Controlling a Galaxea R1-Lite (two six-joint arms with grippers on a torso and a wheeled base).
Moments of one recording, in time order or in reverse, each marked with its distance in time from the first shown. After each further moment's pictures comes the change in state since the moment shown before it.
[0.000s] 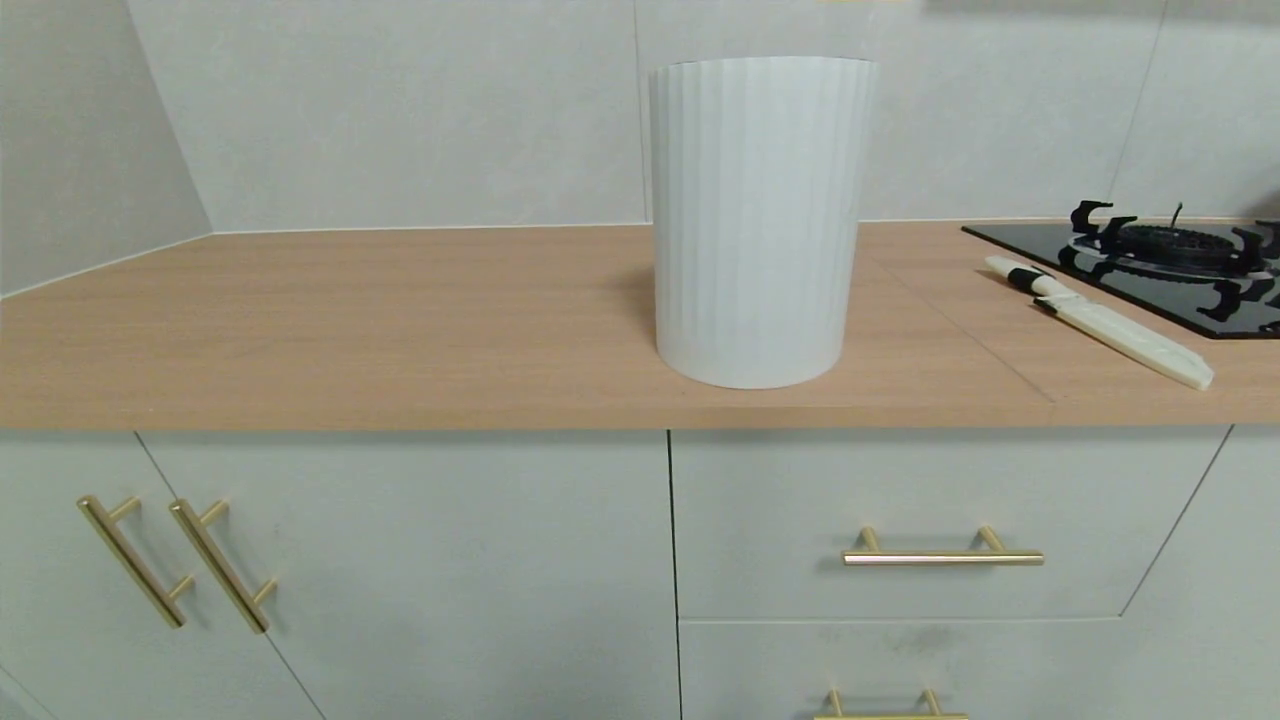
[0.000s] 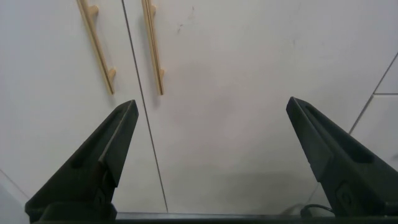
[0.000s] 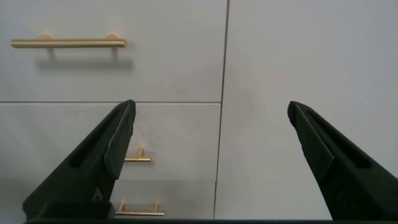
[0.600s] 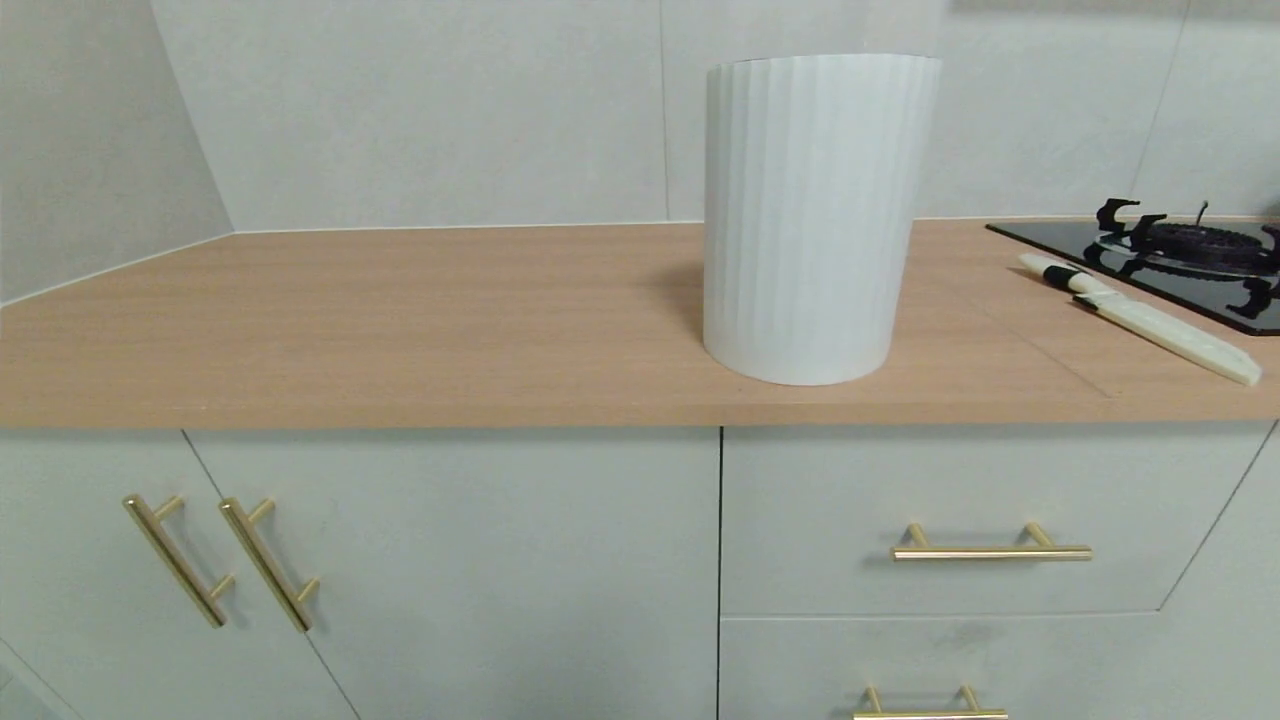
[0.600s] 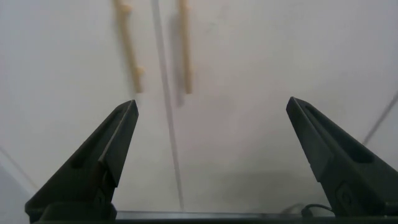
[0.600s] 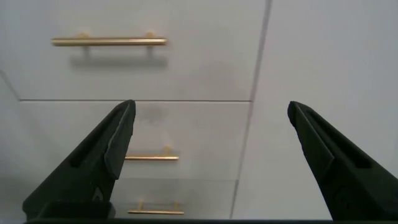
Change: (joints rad) left arm 0.001 0.000 0.000 0.000 0.000 0.002; right arm 0.000 0.000 0.000 0.000 0.001 0.000
